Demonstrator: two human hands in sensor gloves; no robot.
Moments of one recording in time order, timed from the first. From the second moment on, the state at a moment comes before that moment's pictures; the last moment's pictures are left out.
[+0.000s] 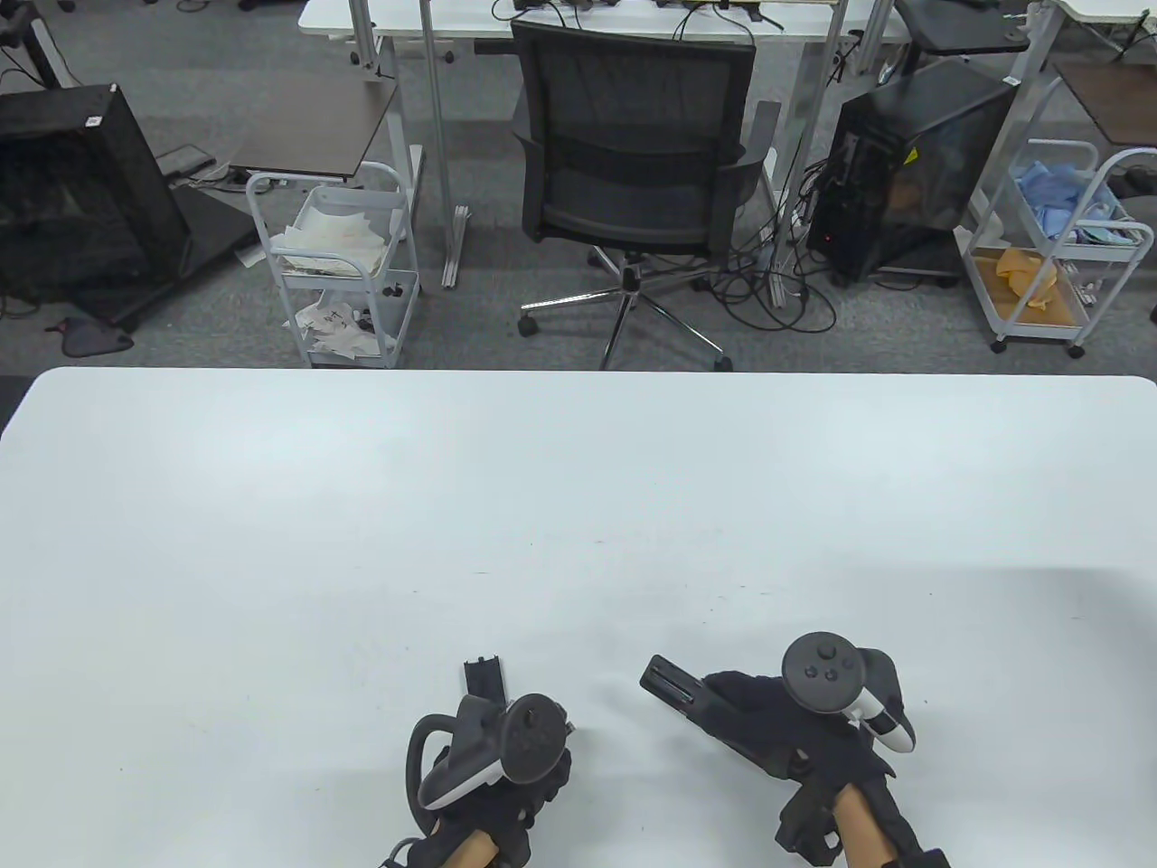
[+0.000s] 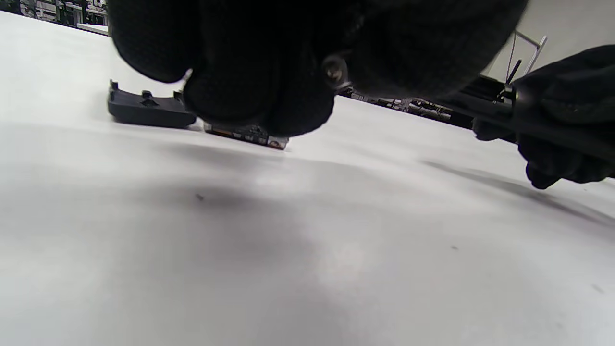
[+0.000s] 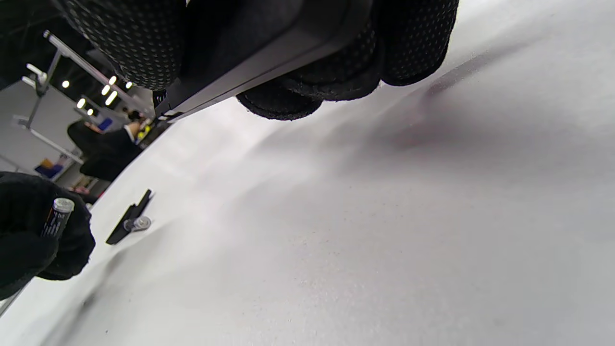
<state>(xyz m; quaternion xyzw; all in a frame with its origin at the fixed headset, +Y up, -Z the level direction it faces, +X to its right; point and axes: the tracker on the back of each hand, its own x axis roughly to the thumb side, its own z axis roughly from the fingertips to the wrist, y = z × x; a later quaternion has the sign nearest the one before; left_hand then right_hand) -0.099 -0.734 -0.261 -0.10 -0.17 0.13 0.97 0.207 -0.758 -0.310 0.14 0.19 0.91 0.33</state>
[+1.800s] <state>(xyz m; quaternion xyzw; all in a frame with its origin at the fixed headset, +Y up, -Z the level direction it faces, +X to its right) -0.072 -0.731 -0.243 0.04 -0.27 0.10 0.96 0.168 -0.764 -0.297 0.20 0.30 0.85 0.39</state>
